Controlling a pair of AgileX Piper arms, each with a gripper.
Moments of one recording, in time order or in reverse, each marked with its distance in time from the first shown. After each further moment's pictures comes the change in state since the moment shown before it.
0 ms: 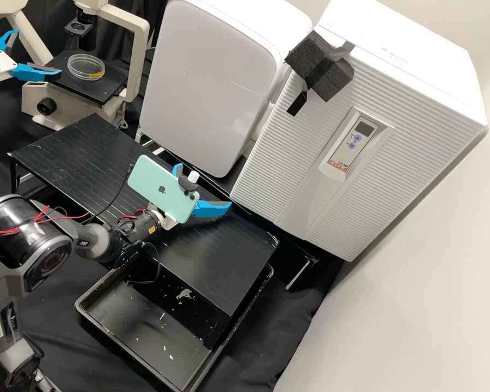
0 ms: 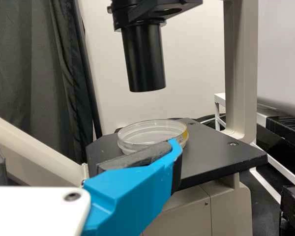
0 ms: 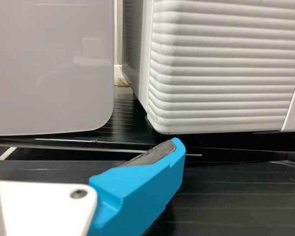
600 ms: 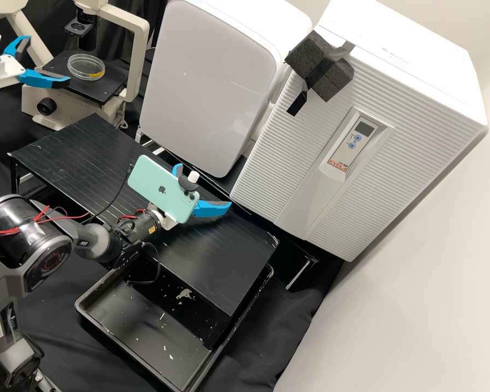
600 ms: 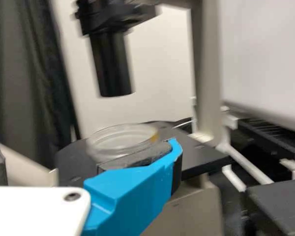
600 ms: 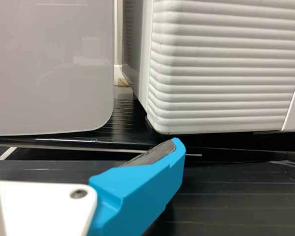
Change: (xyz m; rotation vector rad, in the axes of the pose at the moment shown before) left arm 0.004 0.003 0.026 -0.006 -0.115 -0.003; right arm 0.000 0.000 0.000 0.000 0.000 0.000
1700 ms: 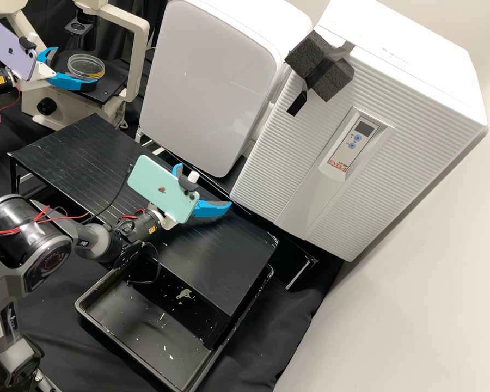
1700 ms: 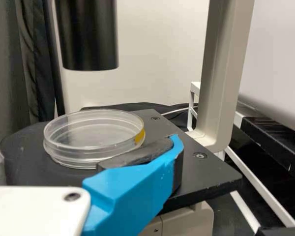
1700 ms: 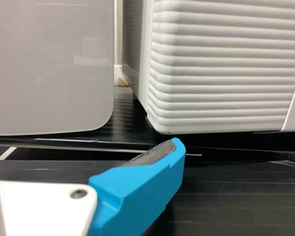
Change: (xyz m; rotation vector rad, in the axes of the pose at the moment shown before) left arm 0.072 -0.021 -0.002 -0.128 0.062 -0.113; right arm 0.000 0.000 0.000 0.000 0.000 0.000
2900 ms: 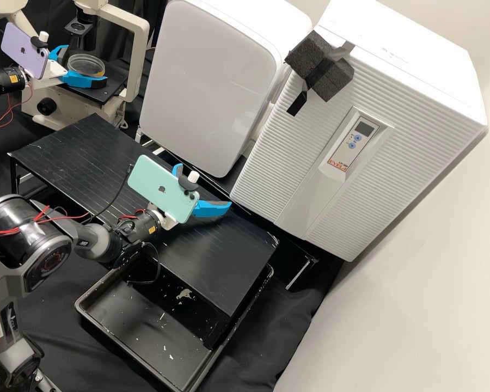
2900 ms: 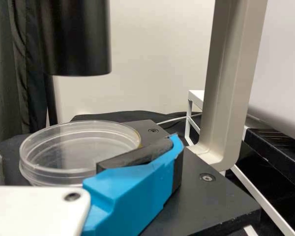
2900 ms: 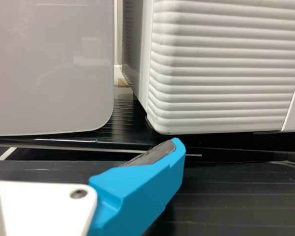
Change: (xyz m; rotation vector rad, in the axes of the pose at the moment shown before) left arm 0.034 -0.005 -0.003 -0.010 -0.021 0.002; right arm 0.000 0.000 0.000 0.000 0.000 0.000
